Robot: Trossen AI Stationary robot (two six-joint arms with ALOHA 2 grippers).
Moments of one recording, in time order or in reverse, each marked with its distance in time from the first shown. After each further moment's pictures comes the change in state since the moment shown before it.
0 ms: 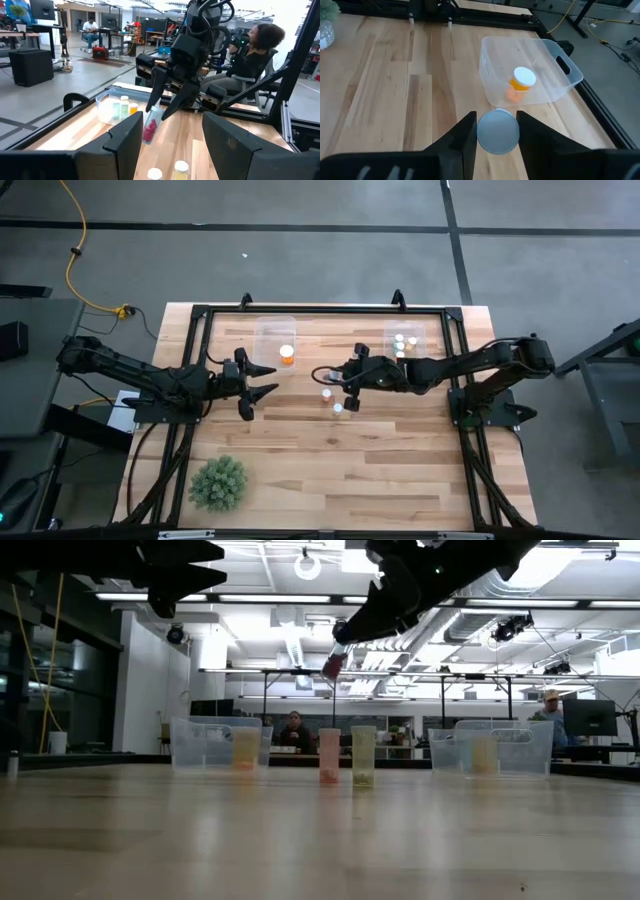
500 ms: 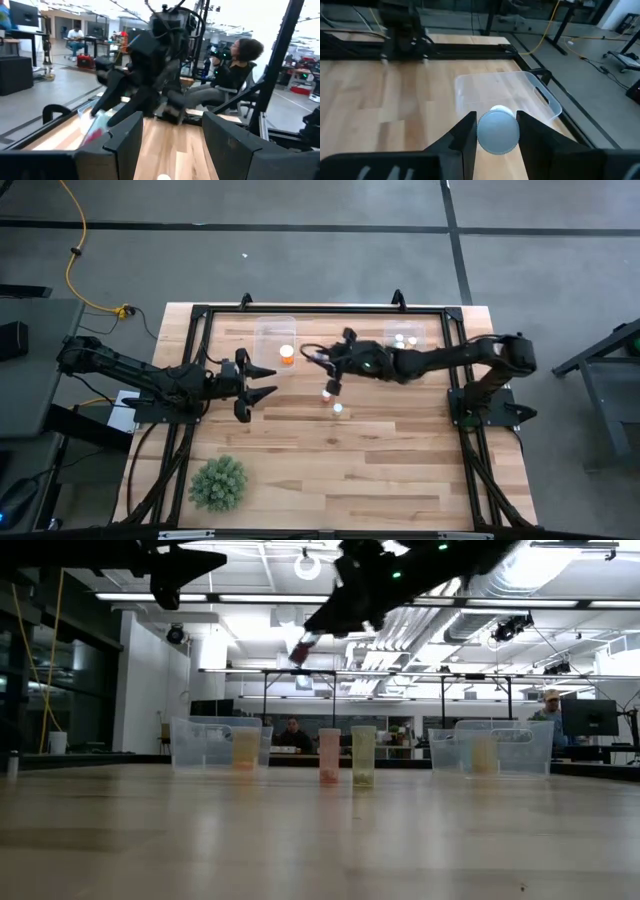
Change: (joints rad) left arm 0.000 0.000 0.001 0.070 0.069 -0.011; right arm -0.095 0.131 0.119 0.158 -0.010 -0.018
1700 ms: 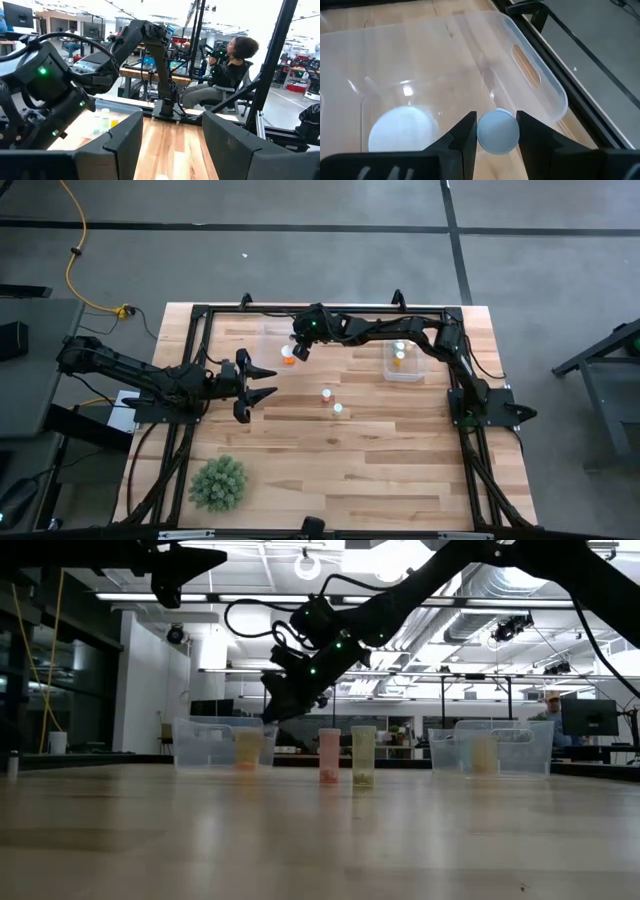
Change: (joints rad) left arm 0.000 0.000 0.000 0.005 0.023 0.011; right arm -0.291 0.597 0.590 -0.250 -0.220 0.025
